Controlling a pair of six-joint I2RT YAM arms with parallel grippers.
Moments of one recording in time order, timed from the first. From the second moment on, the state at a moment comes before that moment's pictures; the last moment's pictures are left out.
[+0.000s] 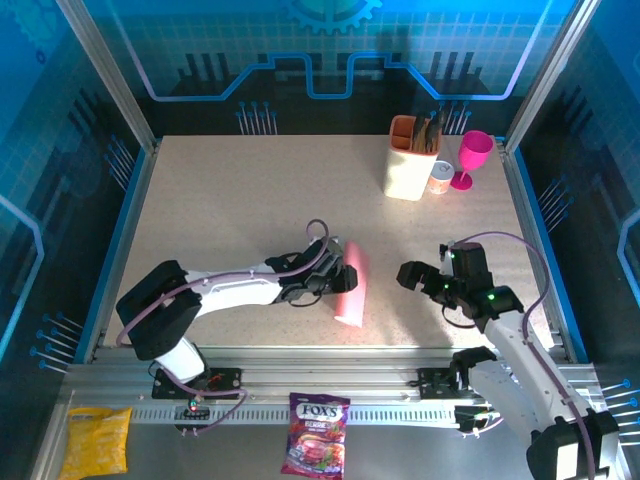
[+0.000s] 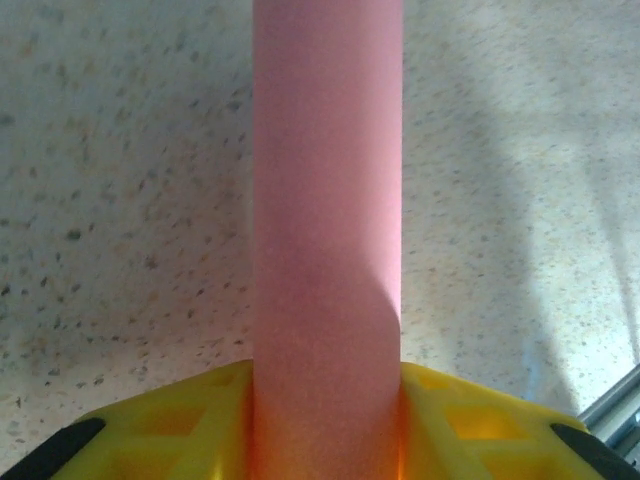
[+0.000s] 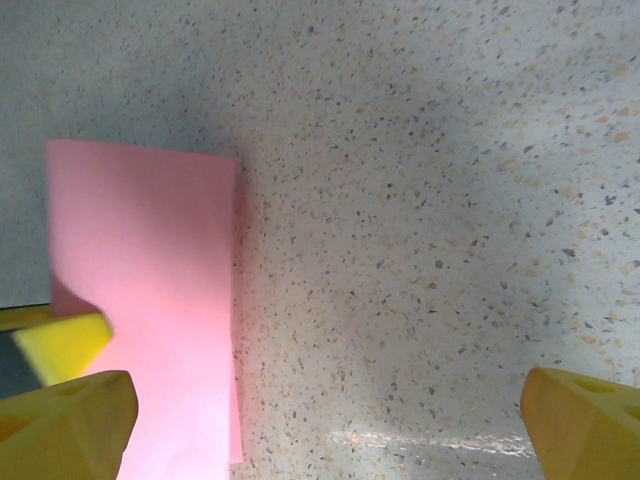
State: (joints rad) left arm -0.89 1.63 0.87 -0.07 0.04 -0.97; right arm 0.19 0.77 0.52 -0.65 -0.29 0.61
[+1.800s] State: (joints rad) left arm -0.77 1.64 0.82 -0.13 -0.22 -0.76; right arm 0.42 1.23 0.60 -0.28 -0.43 0.61
